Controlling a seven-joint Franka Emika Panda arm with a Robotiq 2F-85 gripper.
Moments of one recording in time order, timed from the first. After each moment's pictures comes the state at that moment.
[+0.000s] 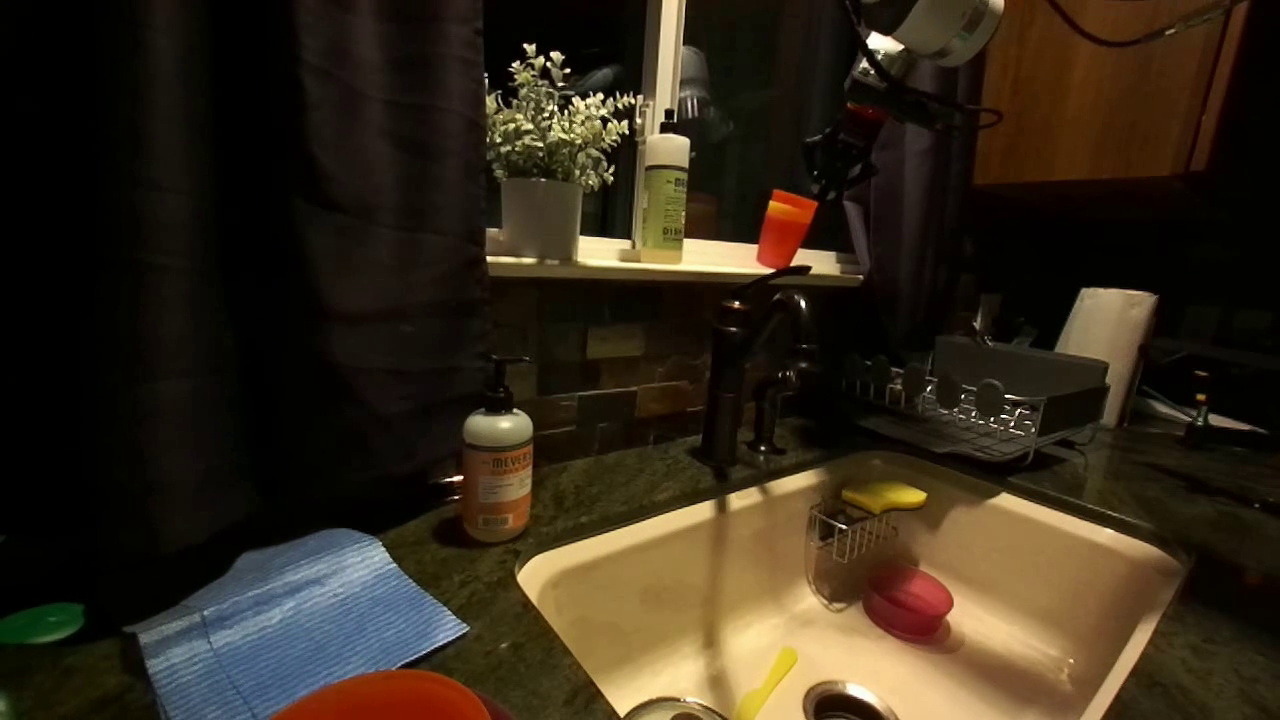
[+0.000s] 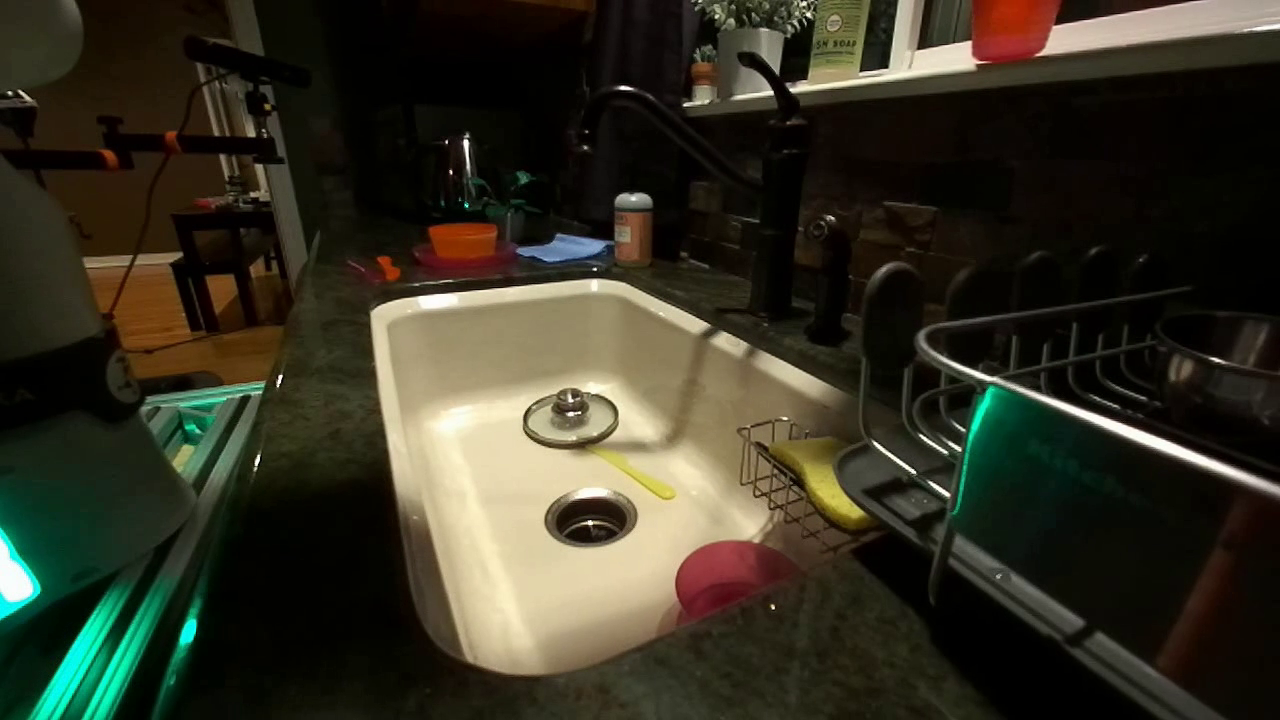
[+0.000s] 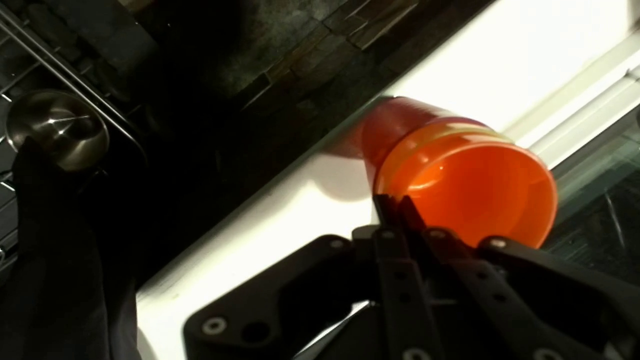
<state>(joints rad) -0.12 0.26 -0.11 -1.36 0.21 1.95 0.33</state>
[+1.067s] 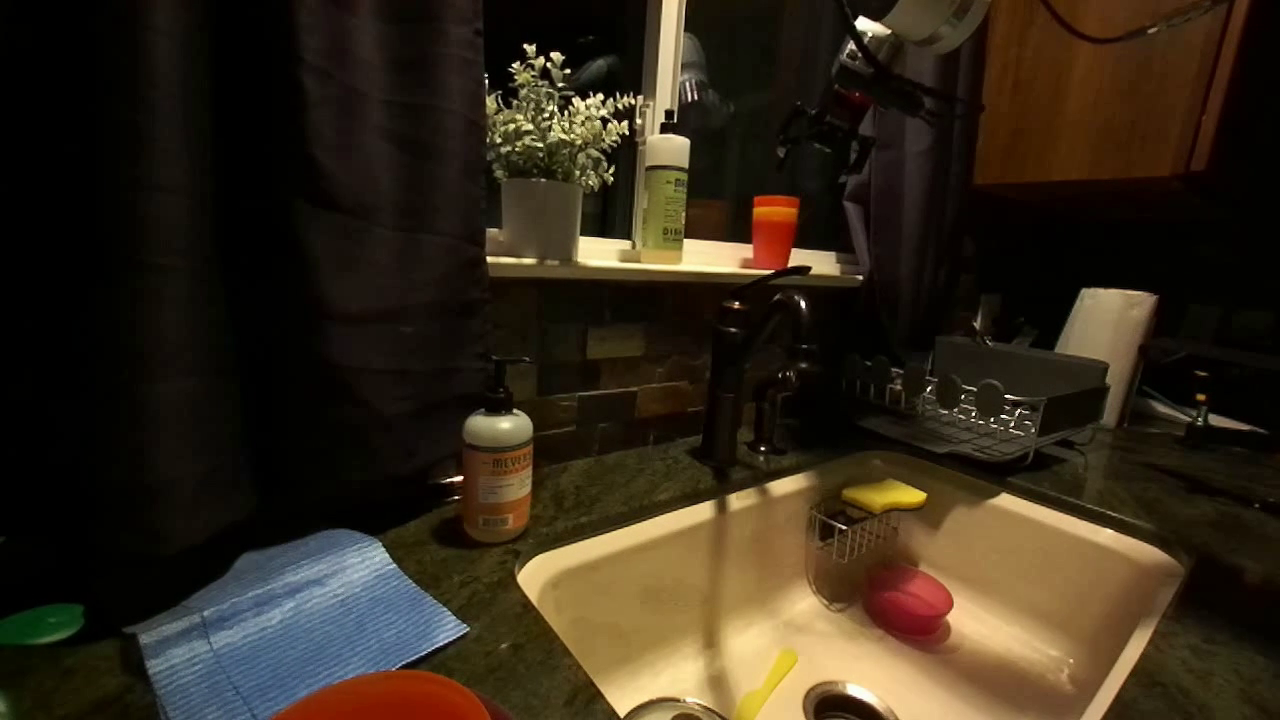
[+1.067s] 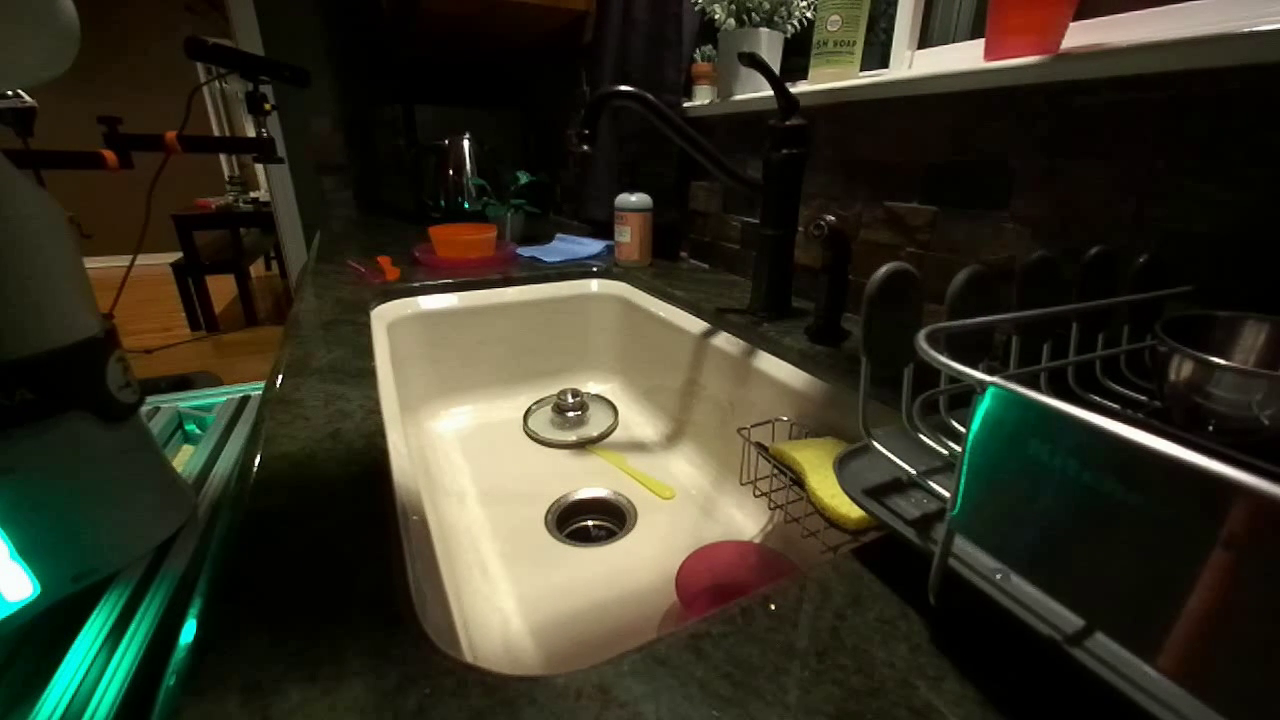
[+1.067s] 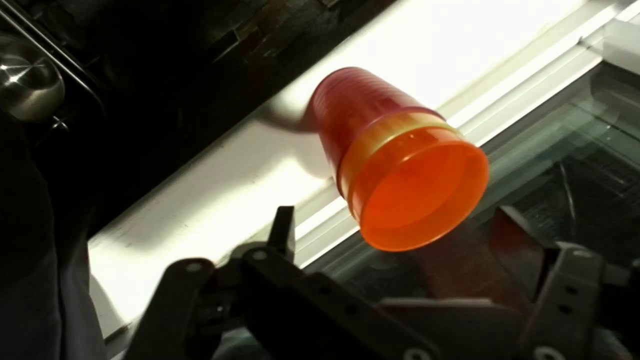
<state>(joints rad) -0.10 0.29 -0.11 -1.28 0.20 1.99 0.33</state>
